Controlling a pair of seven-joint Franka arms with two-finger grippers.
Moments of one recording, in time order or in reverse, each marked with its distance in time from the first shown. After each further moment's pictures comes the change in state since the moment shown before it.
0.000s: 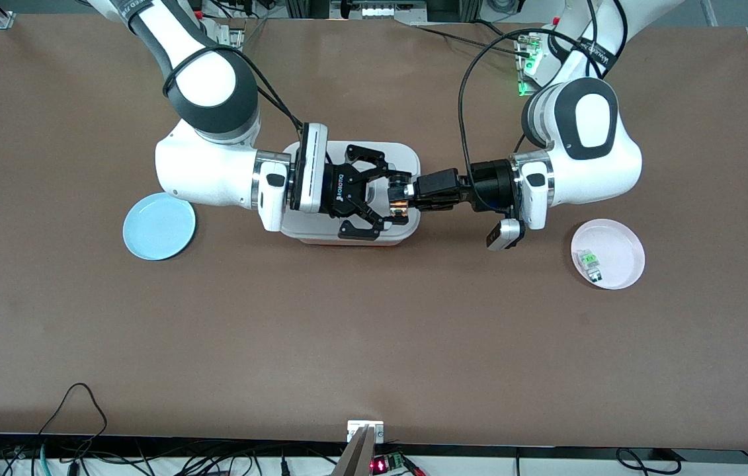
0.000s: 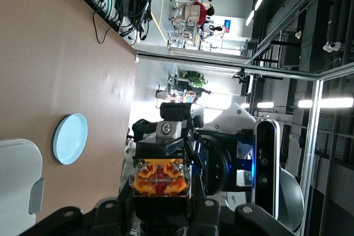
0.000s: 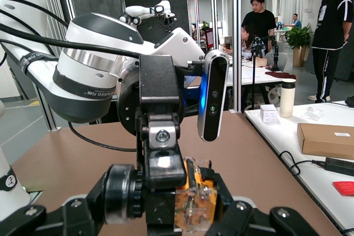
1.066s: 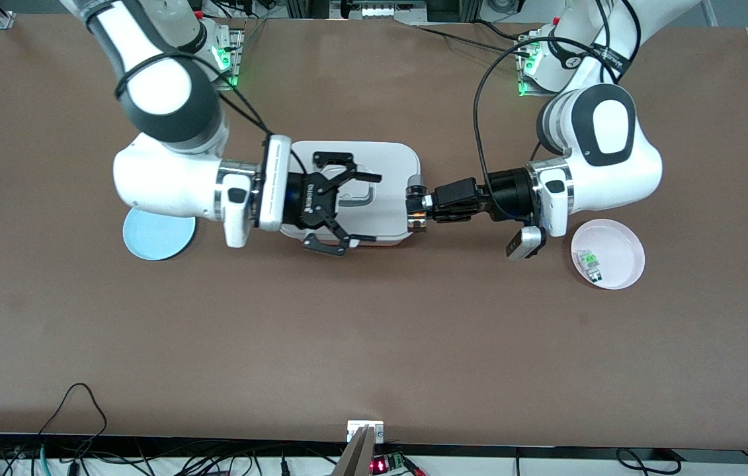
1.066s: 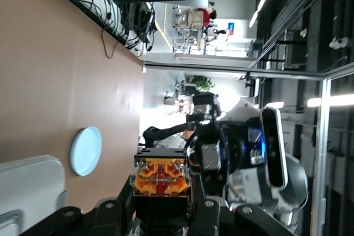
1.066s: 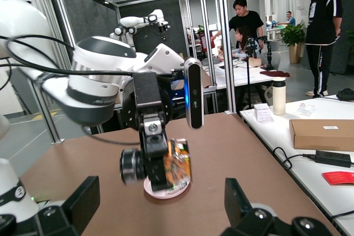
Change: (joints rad) left arm 0.064 0.001 0.003 0.004 0.111 -0.028 0.033; right arm -0.110 -0.014 -0.011 0.016 -0.028 -0.134 0.087
